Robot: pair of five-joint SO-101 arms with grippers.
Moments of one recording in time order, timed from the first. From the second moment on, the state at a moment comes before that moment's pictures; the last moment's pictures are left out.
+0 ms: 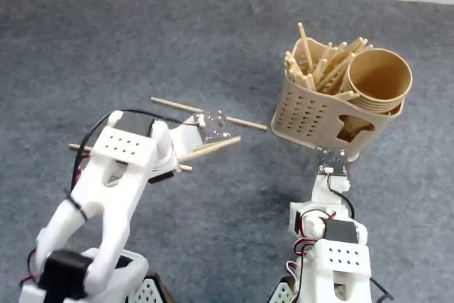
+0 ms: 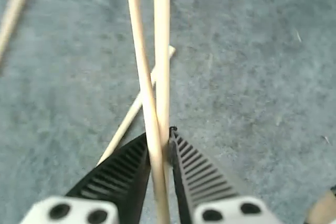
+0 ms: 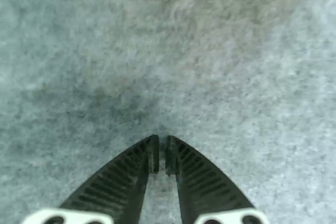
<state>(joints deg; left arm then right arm) 8.6 -20.4 36.7 75.7 -48.8 0.5 -69.9 89.4 55.2 5.7</state>
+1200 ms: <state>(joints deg) 17.9 -32.8 1.7 82.8 -13.2 0.9 -70.7 91.8 52.4 5.7</state>
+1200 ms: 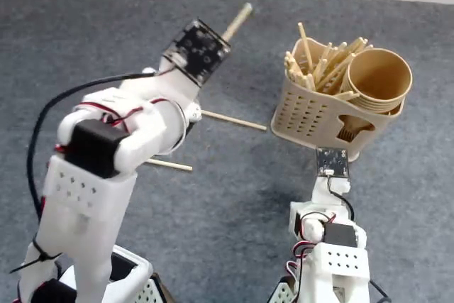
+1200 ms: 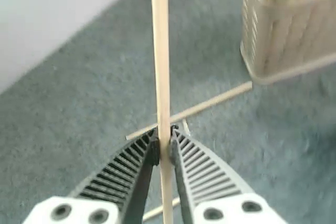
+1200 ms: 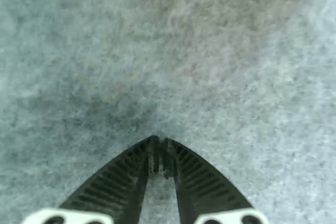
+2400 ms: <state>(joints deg) 38.0 -32.2 13.8 12.5 -1.7 1.0 -70.7 91.8 52.4 5.7</state>
